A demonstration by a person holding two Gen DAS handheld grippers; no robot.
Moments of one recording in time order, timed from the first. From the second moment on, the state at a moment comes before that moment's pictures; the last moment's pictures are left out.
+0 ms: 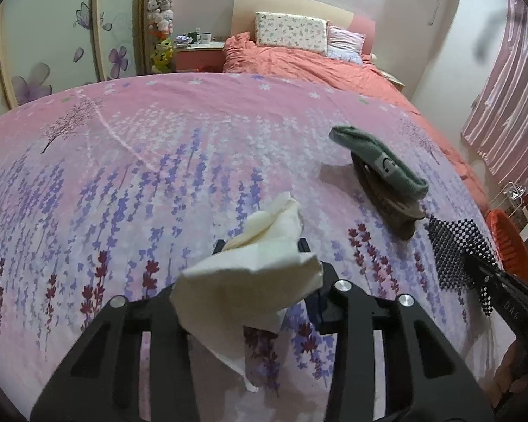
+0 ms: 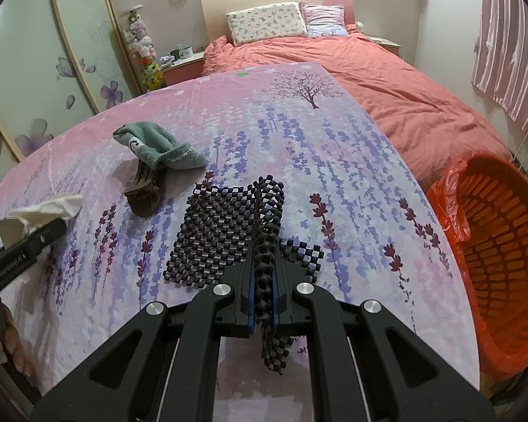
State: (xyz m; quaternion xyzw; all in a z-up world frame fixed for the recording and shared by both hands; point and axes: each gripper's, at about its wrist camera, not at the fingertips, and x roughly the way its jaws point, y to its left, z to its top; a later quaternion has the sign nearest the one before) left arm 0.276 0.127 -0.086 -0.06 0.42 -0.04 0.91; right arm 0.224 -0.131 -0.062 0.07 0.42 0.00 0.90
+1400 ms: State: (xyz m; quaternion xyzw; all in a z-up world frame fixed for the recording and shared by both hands) left arm 0.214 -0.077 0.019 0.03 0.32 -0.20 0.93; right arm 0.142 -0.272 0.021 0.13 0.29 -0.06 0.95
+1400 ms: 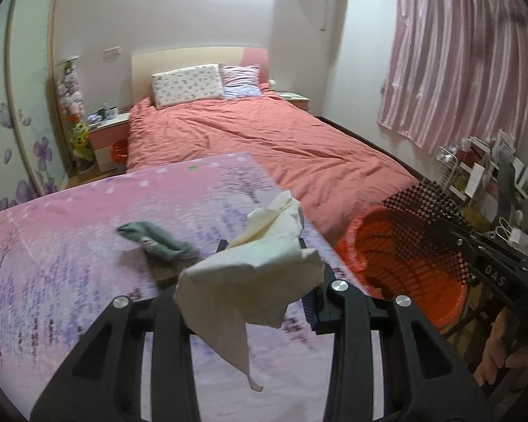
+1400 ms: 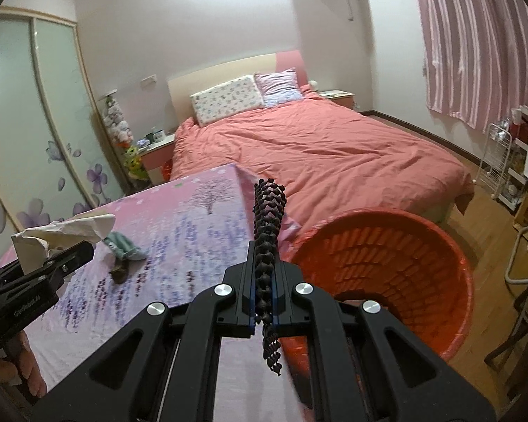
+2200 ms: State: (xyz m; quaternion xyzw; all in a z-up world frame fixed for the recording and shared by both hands) left arm 0.225 -0.255 -0.044 0.06 0.38 -0.33 0.86; right arm 0.145 -0.392 -0.028 0.22 0.31 -0.11 0.92
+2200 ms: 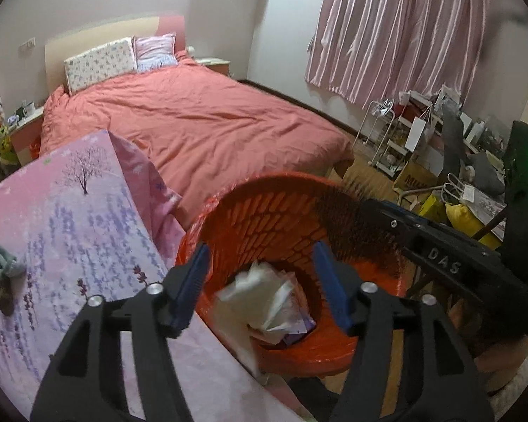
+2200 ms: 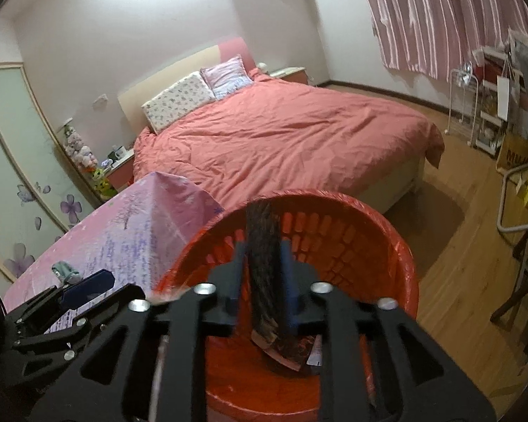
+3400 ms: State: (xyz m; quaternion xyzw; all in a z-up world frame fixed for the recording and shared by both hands) left arm 0.284 0.041 -0.056 -0.01 0.39 -0.04 0.92; right arm 0.194 -0.243 -0.026 0.10 0.35 0.01 0.93
